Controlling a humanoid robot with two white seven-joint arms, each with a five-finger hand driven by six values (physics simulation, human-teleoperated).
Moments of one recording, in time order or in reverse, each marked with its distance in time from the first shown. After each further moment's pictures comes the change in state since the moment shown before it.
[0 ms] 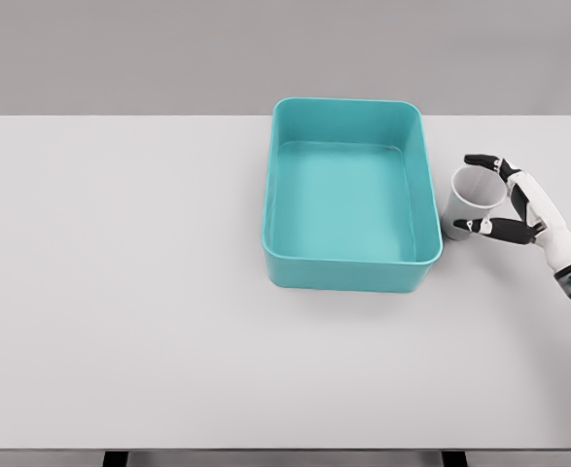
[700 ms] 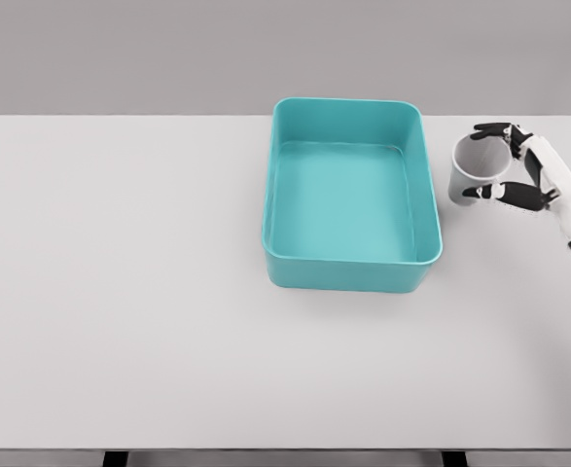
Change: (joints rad) left arm 0.000 0.000 0.000 0.000 0.000 0.000 0.000; right arm -0.098 -0.027 -0.003 -0.005 0.036 0.000 -0.001
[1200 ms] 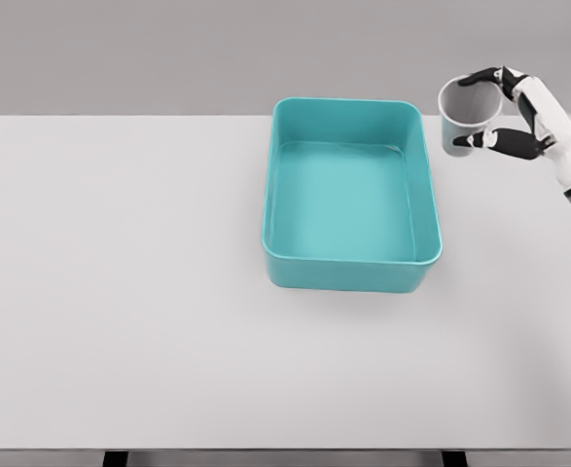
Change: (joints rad) left arm 0.000 0.000 0.000 0.000 0.000 0.000 0.000; right arm -0.158 0.024 0.030 -0.013 0.074 0.000 -0.002
